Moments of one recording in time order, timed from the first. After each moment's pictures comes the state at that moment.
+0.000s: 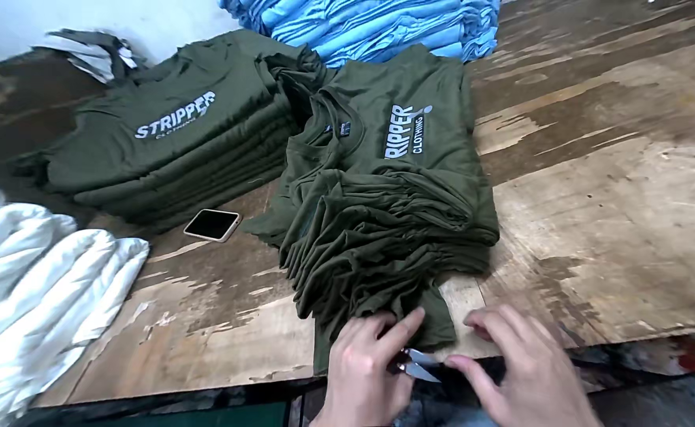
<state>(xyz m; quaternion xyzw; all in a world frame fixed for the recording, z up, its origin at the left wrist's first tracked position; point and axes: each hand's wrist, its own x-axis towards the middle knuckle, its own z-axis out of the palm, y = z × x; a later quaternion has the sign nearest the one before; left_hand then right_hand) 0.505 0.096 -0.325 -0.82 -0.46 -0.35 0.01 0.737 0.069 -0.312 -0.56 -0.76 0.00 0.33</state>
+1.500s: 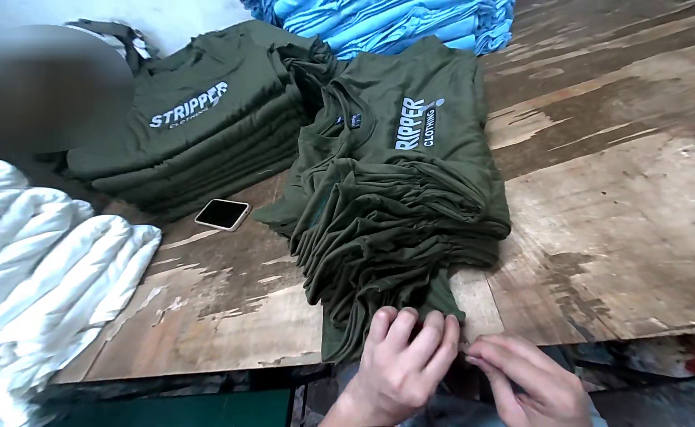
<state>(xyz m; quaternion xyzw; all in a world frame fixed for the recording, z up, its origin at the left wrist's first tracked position) 0.530 0.099 -0.324 -0.84 -0.32 -0.39 0.20 0.733 0.051 -0.341 -0.44 -0.72 0.13 0.51</state>
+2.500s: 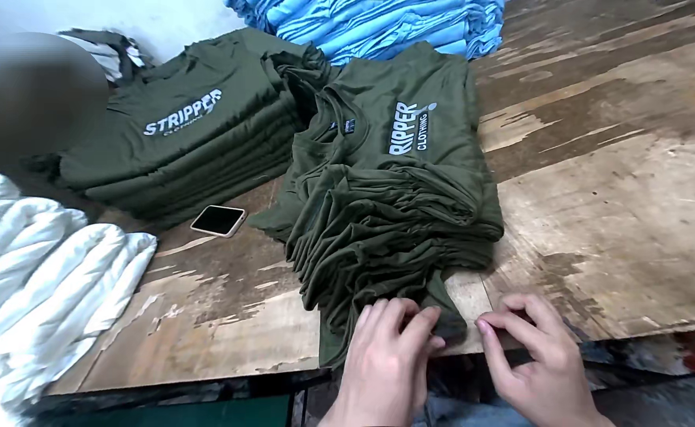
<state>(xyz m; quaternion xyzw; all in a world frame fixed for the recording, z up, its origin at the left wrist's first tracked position) 0.522 0.092 -0.294 -0.84 -0.42 -0.33 -0.01 0.743 0.079 -0.339 -0.54 -0.69 0.00 0.49</state>
